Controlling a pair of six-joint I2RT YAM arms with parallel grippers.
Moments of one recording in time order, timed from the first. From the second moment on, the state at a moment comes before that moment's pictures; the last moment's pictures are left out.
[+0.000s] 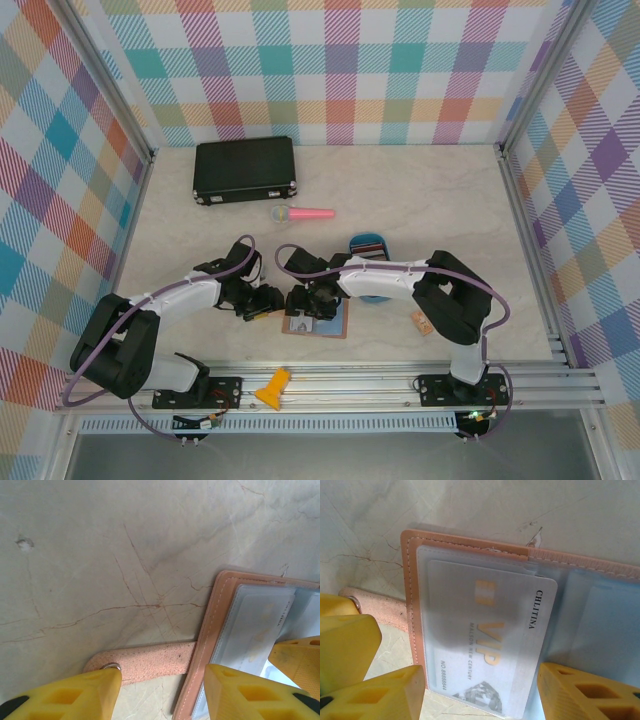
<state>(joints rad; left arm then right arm) -0.44 1.36 0.61 -0.53 0.38 -0.64 1.05 1.89 1.23 -0.57 -0.20 1.01</state>
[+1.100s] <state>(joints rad) -0.44 1.35 0.61 -0.53 0.37 -0.65 1.06 1.77 1.13 -0.45 -0.22 0.92</state>
